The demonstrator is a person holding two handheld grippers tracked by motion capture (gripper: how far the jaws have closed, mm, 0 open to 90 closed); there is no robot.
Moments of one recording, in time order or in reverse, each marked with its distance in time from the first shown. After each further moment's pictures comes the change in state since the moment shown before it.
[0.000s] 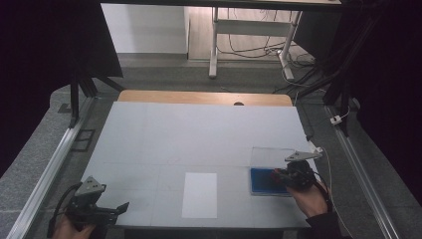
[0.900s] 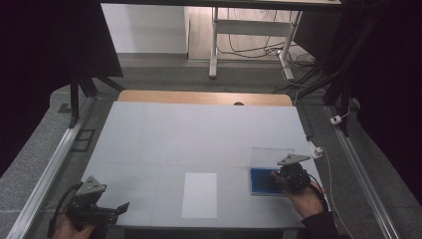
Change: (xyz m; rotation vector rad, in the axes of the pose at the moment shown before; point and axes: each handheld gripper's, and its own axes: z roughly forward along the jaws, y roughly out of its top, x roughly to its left) left arm 0.000 0.000 0.001 0.008 0.001 0.000; right arm 0.012 -0.001 0.009 0.043 -0.052 -0.072
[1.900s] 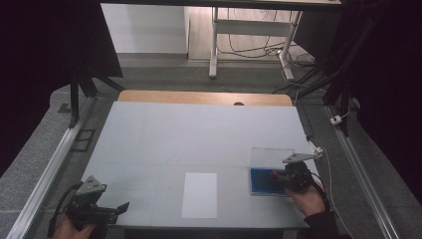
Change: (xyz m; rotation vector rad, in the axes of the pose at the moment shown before) left arm 0.001 0.000 0.000 0.000 -0.004 -0.003; right arm -0.012 -0.005 0.001 -0.031 0.066 0.077
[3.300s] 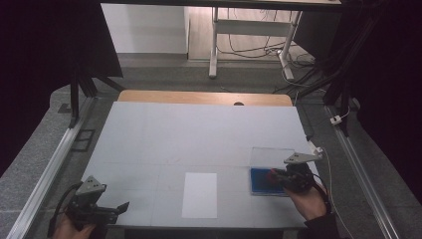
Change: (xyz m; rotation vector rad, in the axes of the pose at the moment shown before) left arm 0.000 0.000 0.000 -0.001 -0.001 -0.003; right arm 0.015 0.008 -0.018 -0.079 0.035 -0.027
